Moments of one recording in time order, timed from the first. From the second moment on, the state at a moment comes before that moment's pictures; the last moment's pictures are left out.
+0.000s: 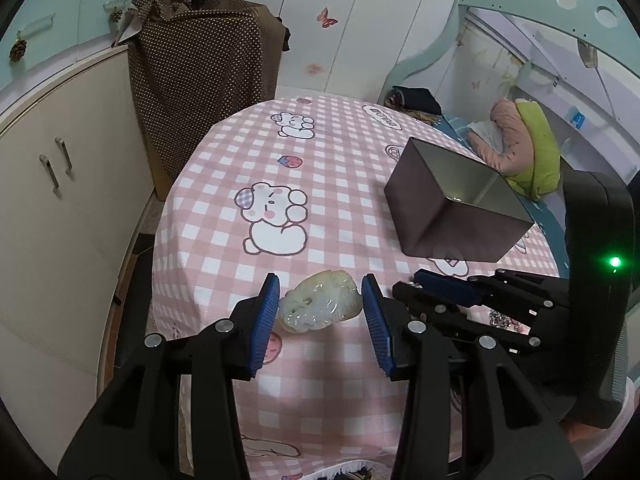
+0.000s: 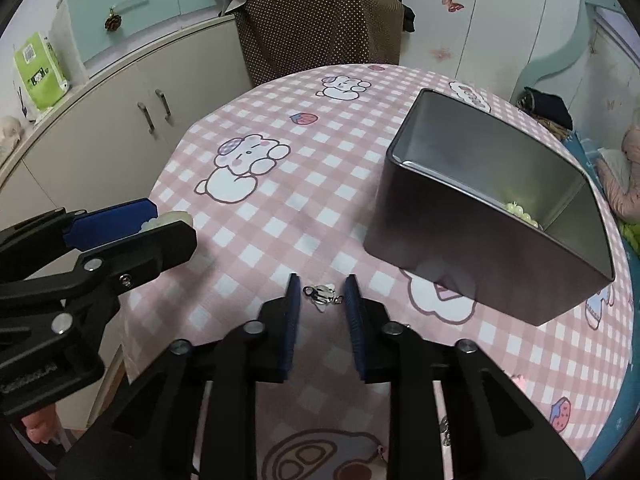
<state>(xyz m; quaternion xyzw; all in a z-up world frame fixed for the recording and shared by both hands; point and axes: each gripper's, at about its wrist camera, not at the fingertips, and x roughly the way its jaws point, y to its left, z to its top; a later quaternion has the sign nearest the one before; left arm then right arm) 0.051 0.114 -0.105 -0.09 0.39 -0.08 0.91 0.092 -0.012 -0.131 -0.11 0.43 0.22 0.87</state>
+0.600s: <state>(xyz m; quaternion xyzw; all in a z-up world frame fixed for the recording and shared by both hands) 0.058 0.091 -0.099 -0.08 0.39 -0.12 0.91 0.080 -0.054 -0.100 -0.06 0.40 0.20 0.89</state>
